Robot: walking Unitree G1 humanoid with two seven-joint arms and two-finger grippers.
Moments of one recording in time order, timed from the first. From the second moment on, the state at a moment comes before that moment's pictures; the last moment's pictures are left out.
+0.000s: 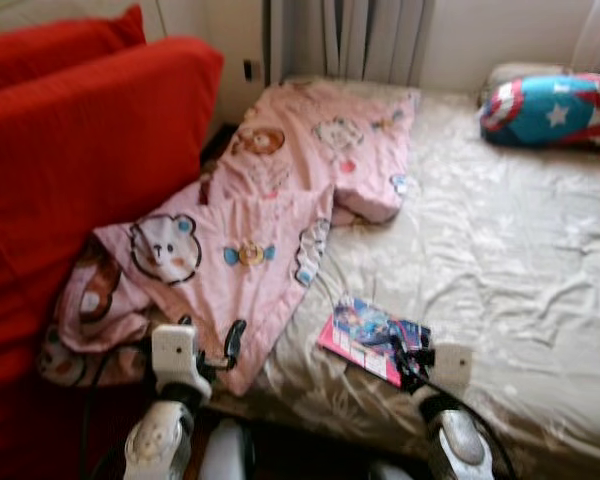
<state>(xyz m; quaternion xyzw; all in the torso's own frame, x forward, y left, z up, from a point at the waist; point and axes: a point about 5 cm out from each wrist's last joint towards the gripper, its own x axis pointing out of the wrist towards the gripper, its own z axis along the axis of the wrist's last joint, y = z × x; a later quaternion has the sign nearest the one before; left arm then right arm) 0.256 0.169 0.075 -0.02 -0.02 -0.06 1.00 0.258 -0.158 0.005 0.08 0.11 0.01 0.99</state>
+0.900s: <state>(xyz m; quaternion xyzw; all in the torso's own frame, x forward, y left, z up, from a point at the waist) 0.256 0.166 0.074 -0.03 -0.01 -0.06 1.00 0.256 -0.159 0.001 0.08 0.12 0.01 0.99</state>
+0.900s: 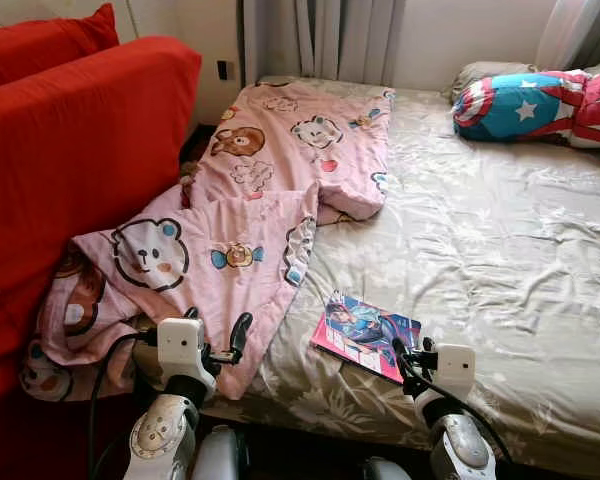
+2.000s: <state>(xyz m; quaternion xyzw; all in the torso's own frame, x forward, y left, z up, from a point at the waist) 0.253 0.177 0.071 -0.02 0.00 -0.05 1.00 0.265 -0.138 0.005 0.09 0.12 0.05 0.99</state>
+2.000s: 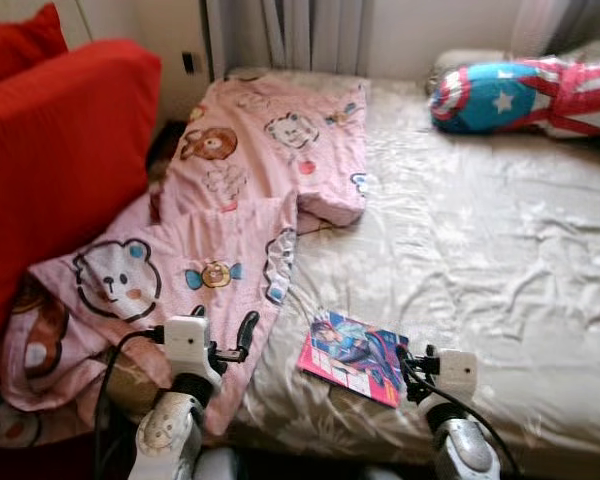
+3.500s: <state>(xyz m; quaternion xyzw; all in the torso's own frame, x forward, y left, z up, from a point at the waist) 0.252 0.174 0.091 -0.01 -0.03 -0.06 1.00 0.302 -0.167 0.010 0.13 0.17 -0.04 0.98</state>
